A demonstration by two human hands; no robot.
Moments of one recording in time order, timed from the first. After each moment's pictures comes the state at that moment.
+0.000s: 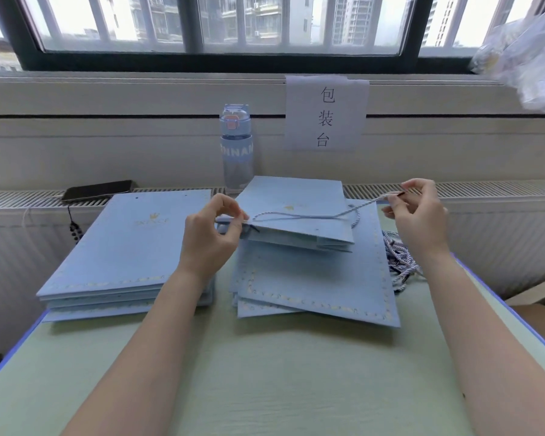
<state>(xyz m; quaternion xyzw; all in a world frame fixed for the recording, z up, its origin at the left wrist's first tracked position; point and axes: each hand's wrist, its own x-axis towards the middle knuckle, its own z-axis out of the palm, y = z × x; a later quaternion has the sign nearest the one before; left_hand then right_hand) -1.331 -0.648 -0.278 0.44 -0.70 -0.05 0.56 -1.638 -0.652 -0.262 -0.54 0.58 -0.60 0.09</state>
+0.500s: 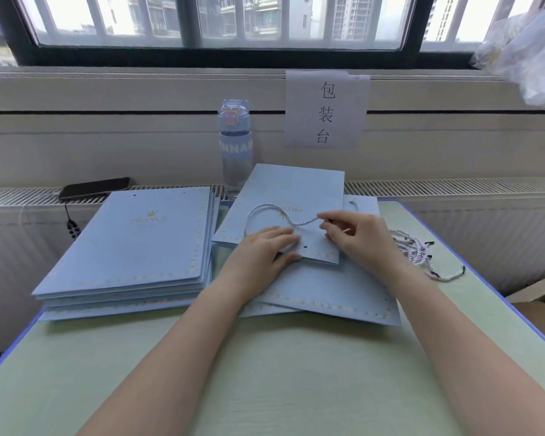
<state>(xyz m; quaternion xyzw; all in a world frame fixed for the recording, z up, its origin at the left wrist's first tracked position) -1.377 -0.654 -0.308 0.40 -0.86 -0.03 0.32 -1.580 -0.644 -0.276 -0.70 0.54 -0.44 0.16</state>
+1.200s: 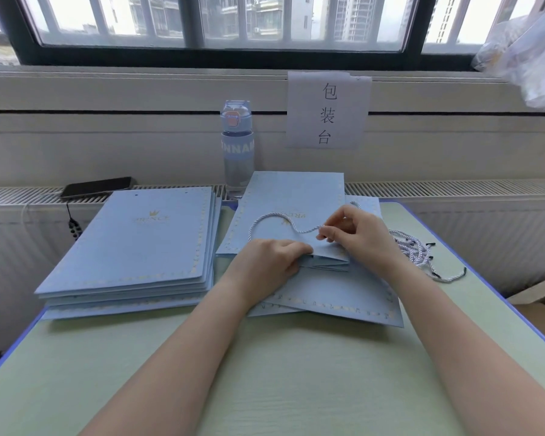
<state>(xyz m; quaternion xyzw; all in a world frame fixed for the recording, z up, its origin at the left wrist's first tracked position) -1.384 -0.646 -0.305 0.28 -0.87 0.14 0.38 -1.577 -0.638 -0.266 -0.69 0.52 -0.43 0.26</state>
